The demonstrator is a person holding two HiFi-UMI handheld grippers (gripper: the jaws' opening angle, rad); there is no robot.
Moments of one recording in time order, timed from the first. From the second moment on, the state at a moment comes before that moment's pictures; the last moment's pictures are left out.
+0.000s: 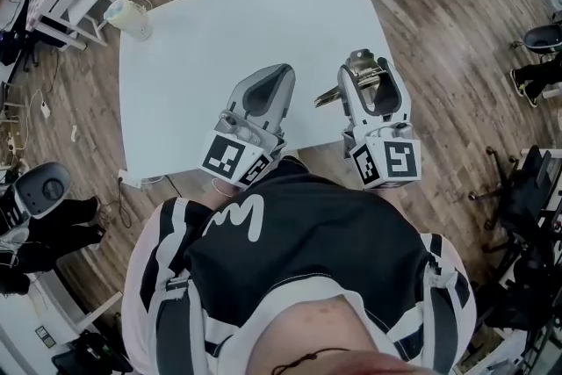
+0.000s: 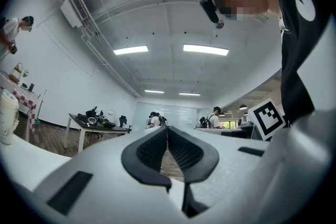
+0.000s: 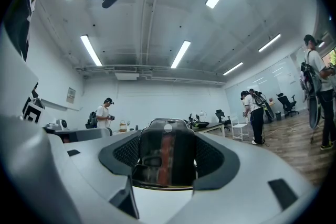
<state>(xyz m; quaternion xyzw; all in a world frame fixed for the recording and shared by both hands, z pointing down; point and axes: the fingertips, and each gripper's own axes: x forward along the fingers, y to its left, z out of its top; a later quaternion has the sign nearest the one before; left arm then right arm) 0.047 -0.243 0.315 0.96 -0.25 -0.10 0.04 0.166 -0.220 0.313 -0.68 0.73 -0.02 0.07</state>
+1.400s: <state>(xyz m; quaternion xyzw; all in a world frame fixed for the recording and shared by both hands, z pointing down) 0.052 -0.336 0.315 0.95 -0.29 -0.11 0.05 0.182 -0.318 0.314 -0.67 0.74 0.00 0.04</state>
